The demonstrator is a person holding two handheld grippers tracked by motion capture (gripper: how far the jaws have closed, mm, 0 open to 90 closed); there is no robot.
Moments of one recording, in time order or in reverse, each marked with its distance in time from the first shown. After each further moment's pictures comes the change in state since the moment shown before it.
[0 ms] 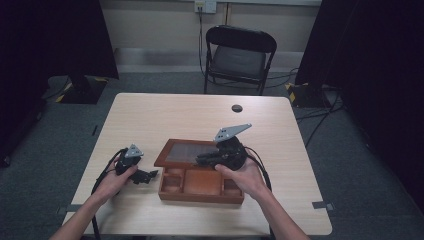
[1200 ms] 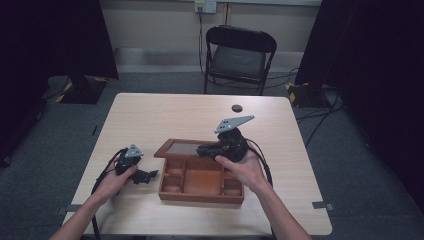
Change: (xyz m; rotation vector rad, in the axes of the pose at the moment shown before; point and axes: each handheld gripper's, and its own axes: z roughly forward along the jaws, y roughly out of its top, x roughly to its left) left arm 0.001 0.000 0.000 0.006 0.001 0.009; right arm -0.007 0.017 -0.007 -0.030 -0.030 0.009
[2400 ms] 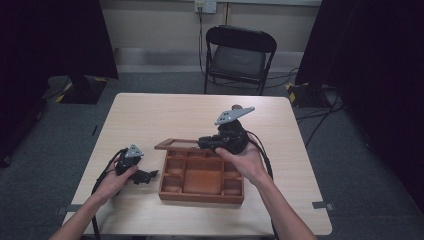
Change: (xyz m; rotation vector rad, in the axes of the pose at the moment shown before) left arm -0.001 0.000 0.000 0.001 0.001 -0.006; right arm -0.008 0.016 -0.005 -0.004 -0.029 -0.016
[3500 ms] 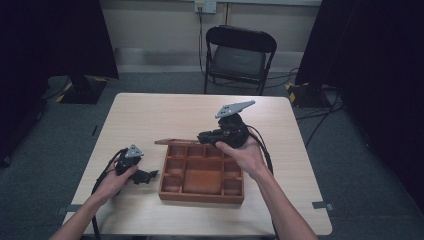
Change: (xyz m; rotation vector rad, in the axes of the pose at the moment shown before) left arm 0.000 0.000 0.000 0.000 0.000 0.000; right arm -0.009 0.011 -0.001 0.001 0.004 0.018
